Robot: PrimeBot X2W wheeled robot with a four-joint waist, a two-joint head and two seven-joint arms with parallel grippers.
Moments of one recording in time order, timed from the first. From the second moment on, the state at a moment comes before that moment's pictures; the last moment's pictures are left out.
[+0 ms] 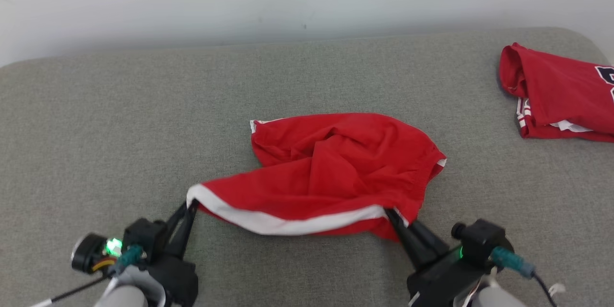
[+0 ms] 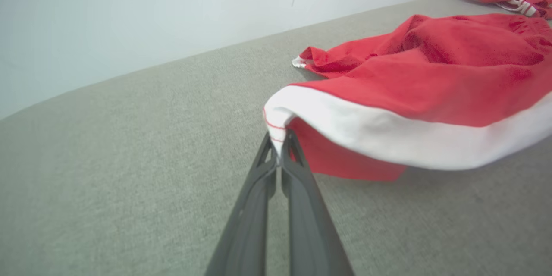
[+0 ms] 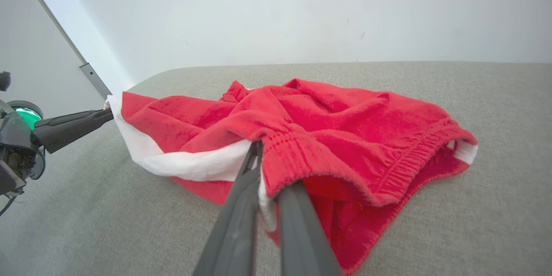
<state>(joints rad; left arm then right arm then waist) -0.38 0.32 -0.42 0.56 -0.31 -0.13 -0.26 -0.29 -0.32 0.62 0.32 0.56 0.13 -0.26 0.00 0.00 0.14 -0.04</state>
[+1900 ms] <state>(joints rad) -1.99 0.48 -1.13 0.83 -0.69 -0.13 -0.26 -1.82 -0.41 0.74 0.83 0.88 0.13 -0.18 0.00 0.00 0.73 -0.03</state>
